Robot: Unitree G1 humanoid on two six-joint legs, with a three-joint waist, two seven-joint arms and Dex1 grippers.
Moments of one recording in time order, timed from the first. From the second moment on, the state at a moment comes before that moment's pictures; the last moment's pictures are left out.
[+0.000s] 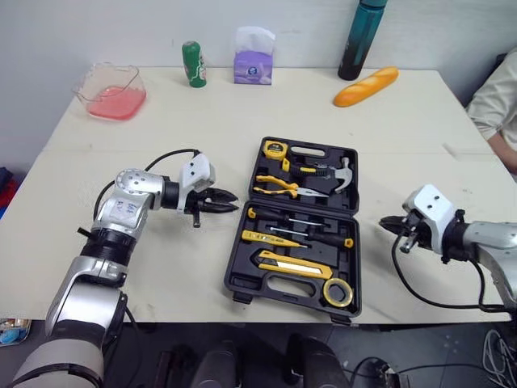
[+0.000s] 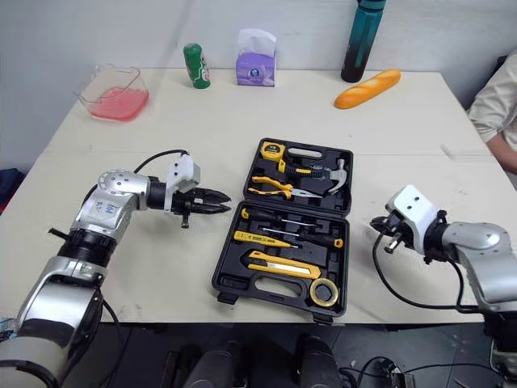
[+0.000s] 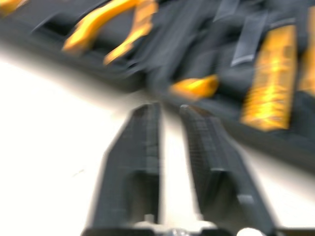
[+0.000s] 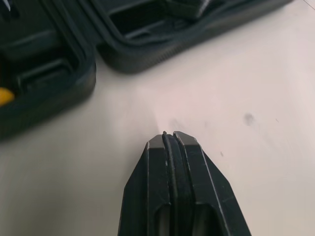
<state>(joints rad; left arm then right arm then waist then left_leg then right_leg) -0.89 0.54 -0.20 0.69 -0.13 0.10 -1.12 -0.32 -0.90 -0.02 0.00 0.26 0.47 0.85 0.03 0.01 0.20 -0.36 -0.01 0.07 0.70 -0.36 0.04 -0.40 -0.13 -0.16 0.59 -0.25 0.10</state>
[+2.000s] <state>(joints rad) -0.89 0.42 -0.02 0.26 -0.28 1.23 -0.70 -0.68 -0.68 -0.17 -0.08 0.47 1.34 0.57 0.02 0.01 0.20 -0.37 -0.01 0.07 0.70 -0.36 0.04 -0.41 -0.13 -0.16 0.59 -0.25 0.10</state>
